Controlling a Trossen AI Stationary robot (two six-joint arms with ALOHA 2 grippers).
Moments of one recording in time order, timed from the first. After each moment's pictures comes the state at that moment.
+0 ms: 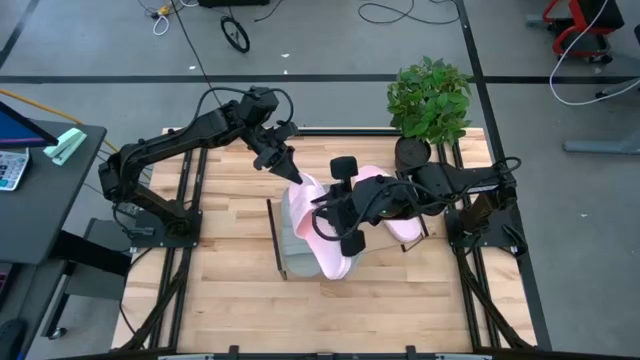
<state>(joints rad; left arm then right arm) 0.42 1.47 1.40 -0.42 1.13 -0.53 0.24 1.82 2.23 -1.03 0.43 -0.31</state>
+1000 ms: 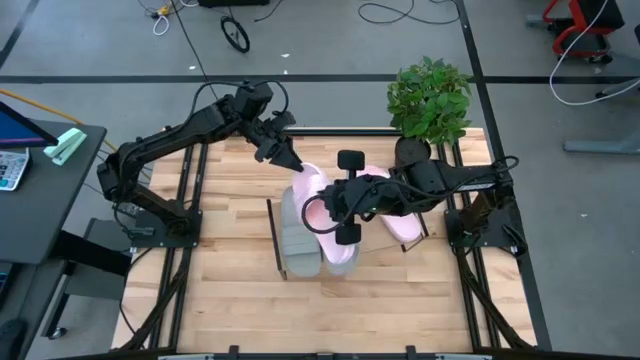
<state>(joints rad) 0.49 1.46 1.40 -0.40 1.08 -0.51 0.21 1.82 2.21 -1.12 0.52 -0.13</state>
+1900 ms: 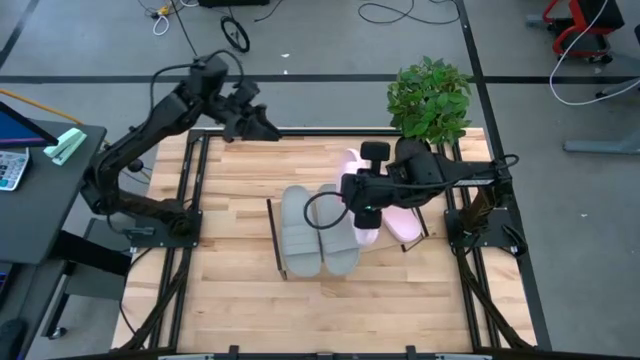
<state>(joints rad) 0.73 1.30 1.40 -0.40 1.11 -0.41 0.19 1.81 2.21 -1.54 0.60 0.06</state>
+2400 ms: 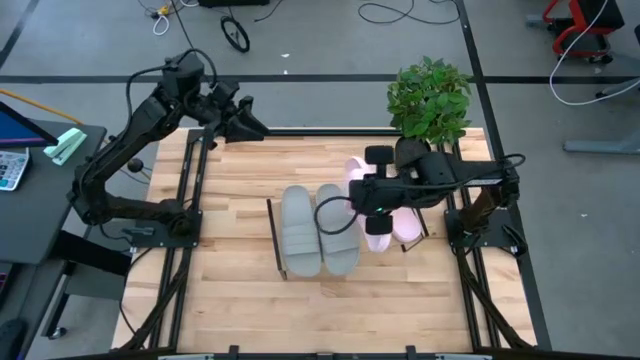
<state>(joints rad) 0.74 1.20 1.40 -0.40 1.10 -0.30 0.21 1.77 2.21 -1.57 0.52 0.02</state>
